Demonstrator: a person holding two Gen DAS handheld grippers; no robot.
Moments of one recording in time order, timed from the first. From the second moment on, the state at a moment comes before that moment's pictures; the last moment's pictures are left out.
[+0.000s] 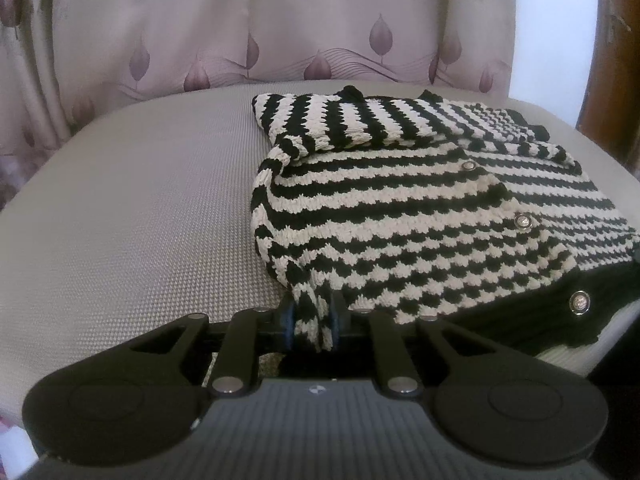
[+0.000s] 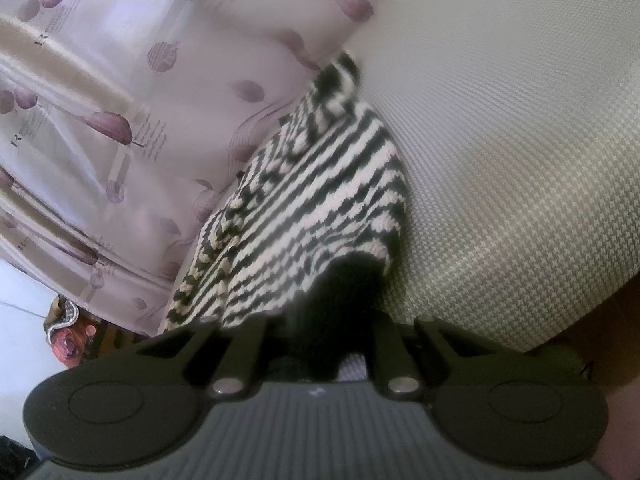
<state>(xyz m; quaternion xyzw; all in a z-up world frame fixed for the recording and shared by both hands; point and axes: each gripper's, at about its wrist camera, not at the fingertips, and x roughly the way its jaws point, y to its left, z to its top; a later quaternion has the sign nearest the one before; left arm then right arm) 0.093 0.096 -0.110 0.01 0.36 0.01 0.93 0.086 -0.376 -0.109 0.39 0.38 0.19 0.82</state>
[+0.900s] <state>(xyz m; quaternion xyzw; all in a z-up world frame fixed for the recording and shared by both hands) 0.093 0.086 -0.111 0.08 0.35 0.02 0.93 0.087 -0.378 -0.110 0.38 0.38 0.19 0.82</state>
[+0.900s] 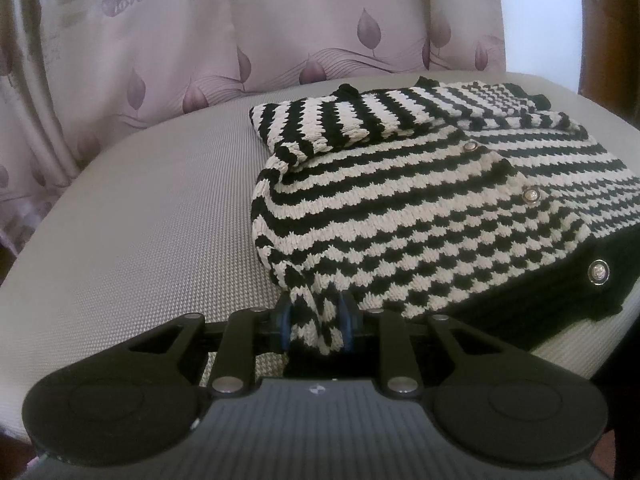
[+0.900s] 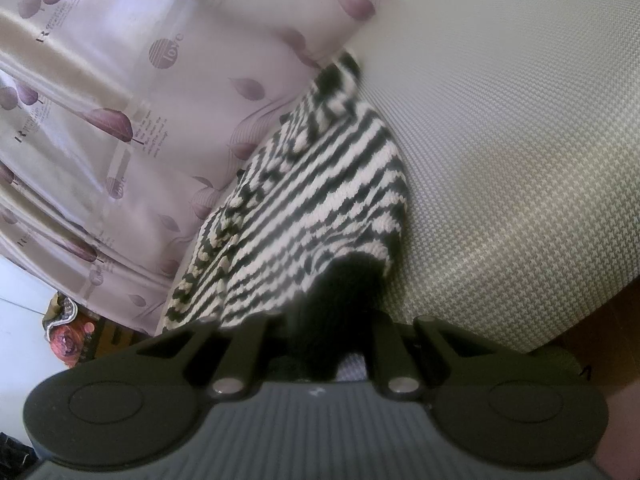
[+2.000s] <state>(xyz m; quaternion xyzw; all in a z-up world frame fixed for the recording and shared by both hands) 0.093 0.087 -0.112 0.10 0.35 0.02 0.93 0.088 -0.377 -0.108 0.38 0.38 0.20 0.82</state>
